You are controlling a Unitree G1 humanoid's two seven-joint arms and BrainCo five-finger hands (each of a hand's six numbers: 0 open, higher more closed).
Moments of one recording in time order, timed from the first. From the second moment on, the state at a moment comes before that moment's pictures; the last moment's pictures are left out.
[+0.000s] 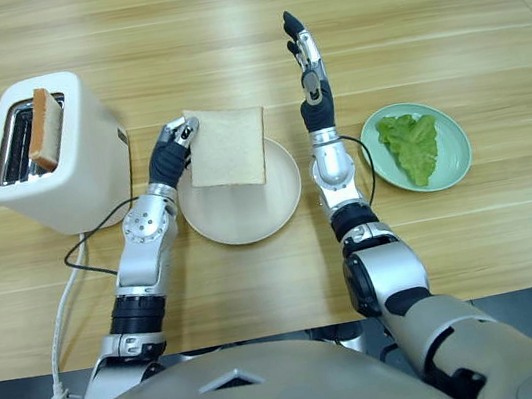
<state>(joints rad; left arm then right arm) -0.14 -0.01 -0.09 0.16 0.03 -0.03 -0.10 -0.57 -0.03 -0.05 0.98 -0.11 -1.03 -0.10</state>
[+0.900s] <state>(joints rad) -0.02 -0.01 -0.15 0.13 0.12 -0.02 -0.04 -0.57 -0.02 -0.05 0.98 -0.11 -1.03 -0.09</state>
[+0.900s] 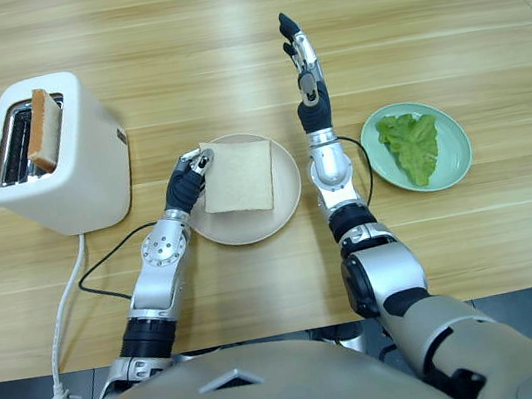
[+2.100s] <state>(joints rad) -0.06 0.12 -0.07 -0.27 0.46 -0.14 0.20 -0.55 -0.10 -0.05 0.89 -0.13 -1.00 -0.10</state>
